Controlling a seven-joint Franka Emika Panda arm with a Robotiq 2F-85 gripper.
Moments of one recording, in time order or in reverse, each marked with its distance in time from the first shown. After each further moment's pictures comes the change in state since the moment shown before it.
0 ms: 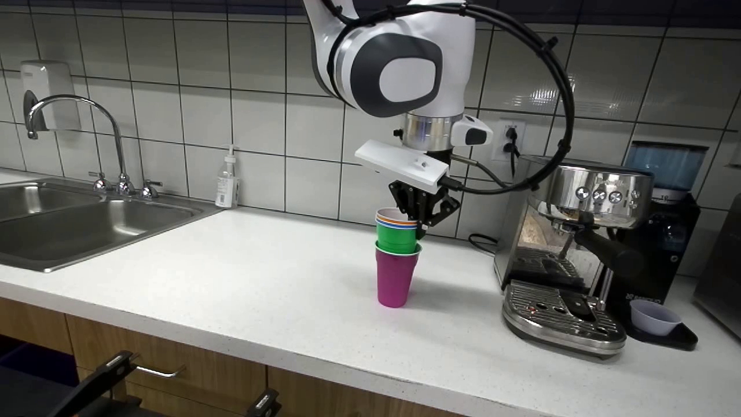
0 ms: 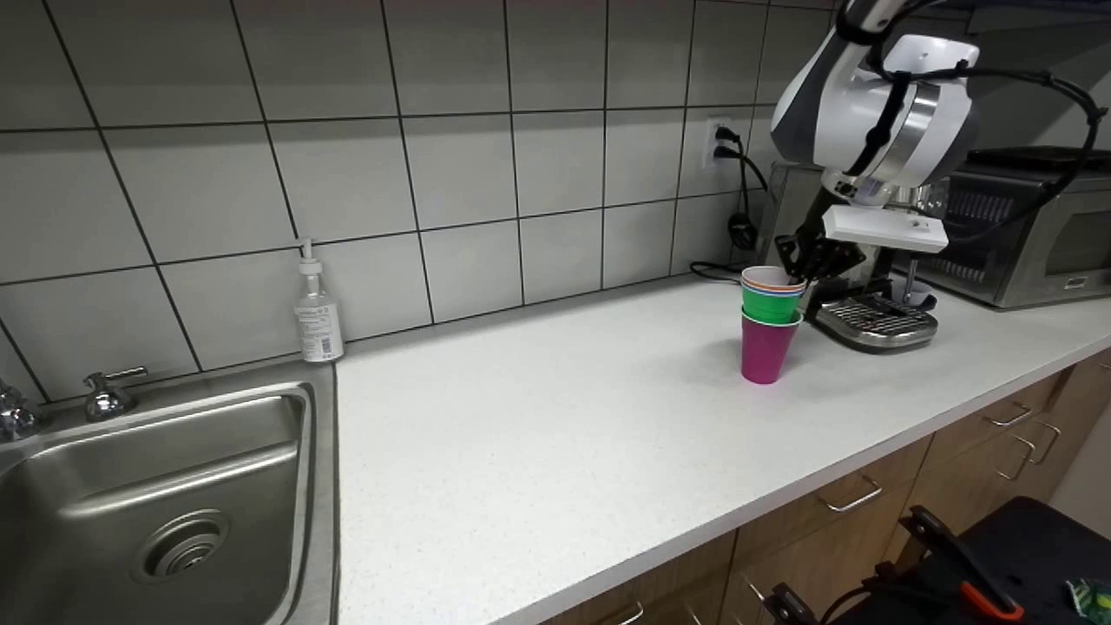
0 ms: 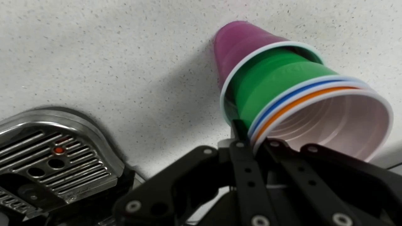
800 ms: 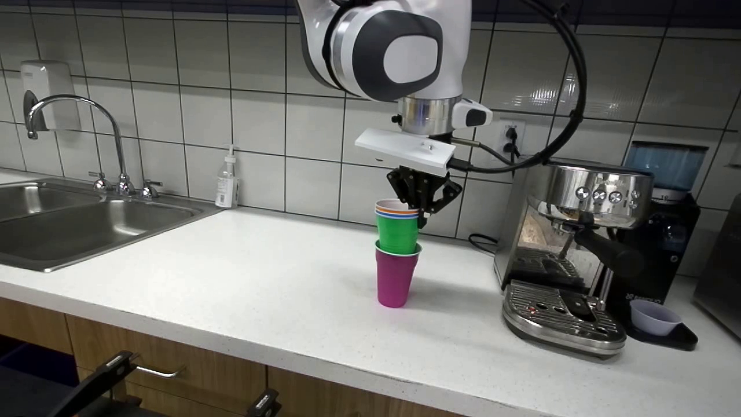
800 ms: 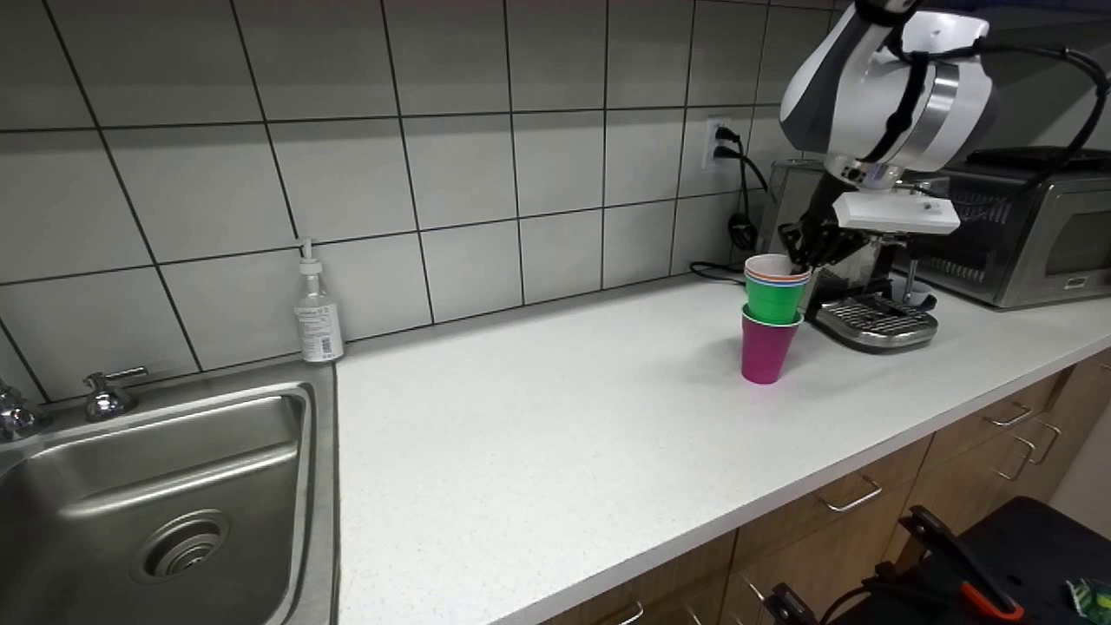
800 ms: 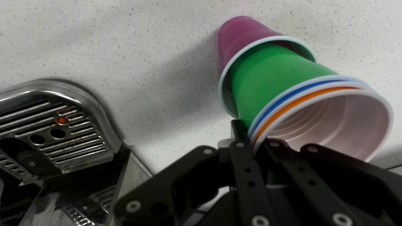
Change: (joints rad) arm 0.000 -0.065 -0.006 -0.028 -0.122 0.001 0.002
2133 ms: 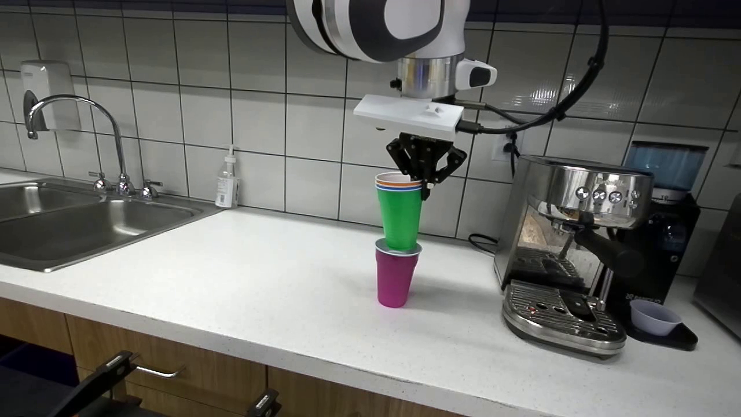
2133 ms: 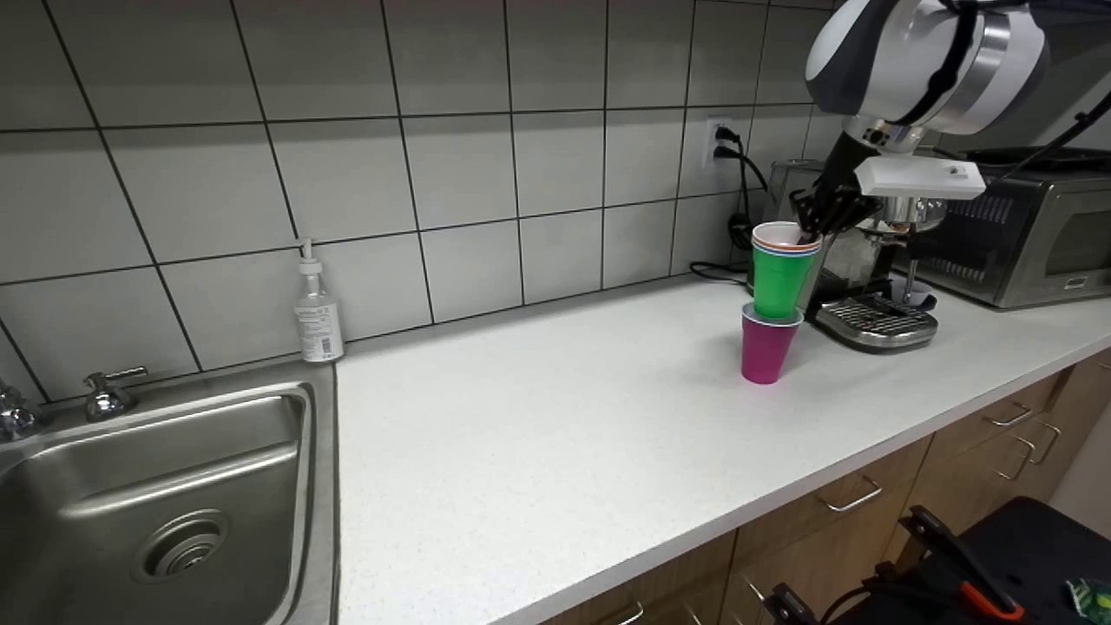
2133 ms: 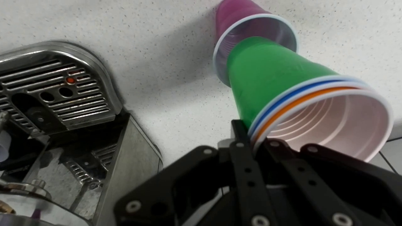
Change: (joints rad) arm -0.010 -0.146 -0.002 -0.054 -0.091 0.001 0.000
